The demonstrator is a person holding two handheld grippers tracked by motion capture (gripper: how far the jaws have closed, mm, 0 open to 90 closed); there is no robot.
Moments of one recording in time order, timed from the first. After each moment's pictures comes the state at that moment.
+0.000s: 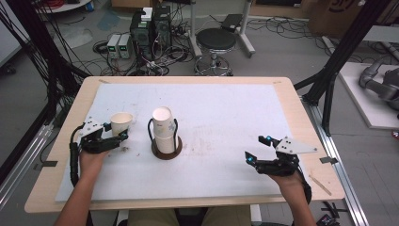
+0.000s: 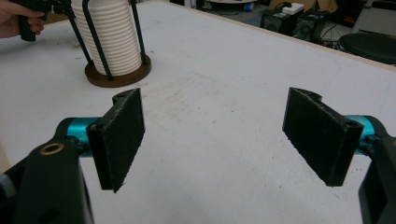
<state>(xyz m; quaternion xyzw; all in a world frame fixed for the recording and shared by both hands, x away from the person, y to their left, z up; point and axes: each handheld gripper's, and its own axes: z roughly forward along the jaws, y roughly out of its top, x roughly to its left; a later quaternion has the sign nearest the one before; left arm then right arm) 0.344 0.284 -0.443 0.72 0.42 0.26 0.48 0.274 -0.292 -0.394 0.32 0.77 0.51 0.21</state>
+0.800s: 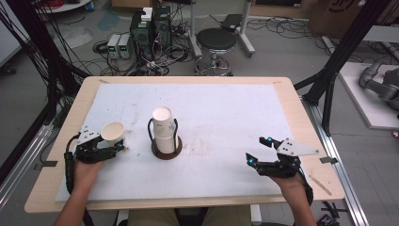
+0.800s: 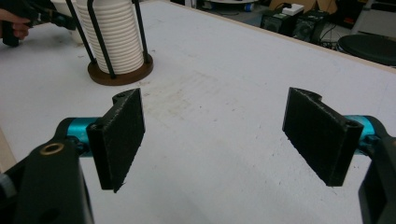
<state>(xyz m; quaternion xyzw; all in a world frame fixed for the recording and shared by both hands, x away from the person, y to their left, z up) 0.315 0.293 -0.448 0.71 0.47 0.26 0.46 0.268 -0.294 -0.392 0.32 0.77 0.51 0.21</state>
